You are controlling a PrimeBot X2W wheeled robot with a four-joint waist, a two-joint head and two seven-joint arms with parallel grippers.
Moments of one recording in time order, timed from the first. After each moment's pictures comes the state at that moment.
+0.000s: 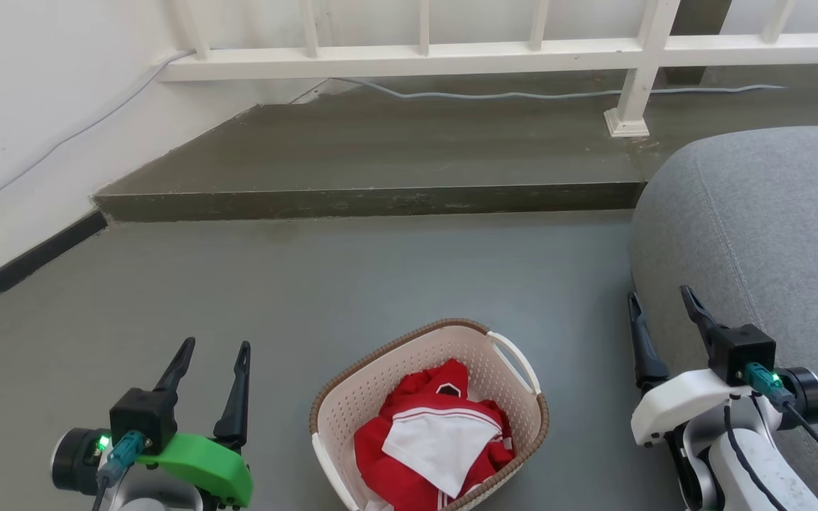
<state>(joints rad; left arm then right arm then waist) -0.06 0.20 -0.36 0.22 -0.37 0.03 -0.24 -0.08 -0.14 0.26 0.31 0.18 -0.12 -0.25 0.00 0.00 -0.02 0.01</state>
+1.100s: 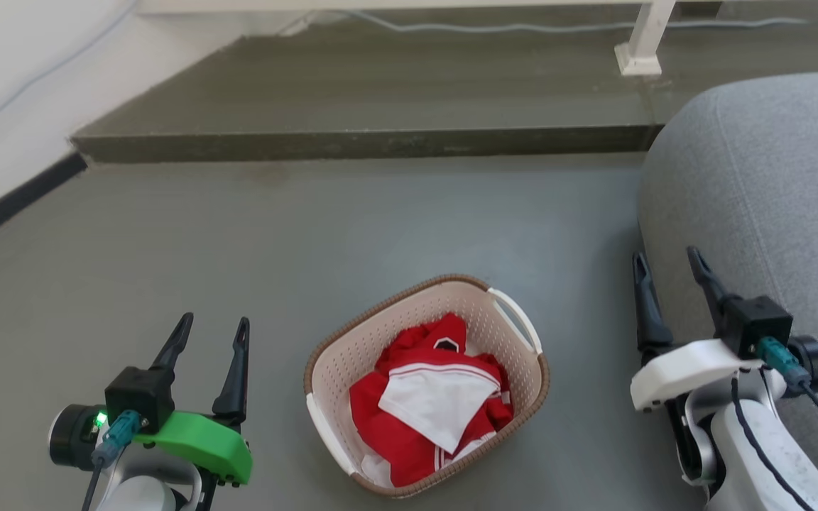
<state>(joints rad) -0.10 0.20 -0.36 0.21 -0.37 0.03 -0.24 -0.11 -0.13 0.22 0.25 0.18 -0.12 -0.25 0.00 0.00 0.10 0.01</state>
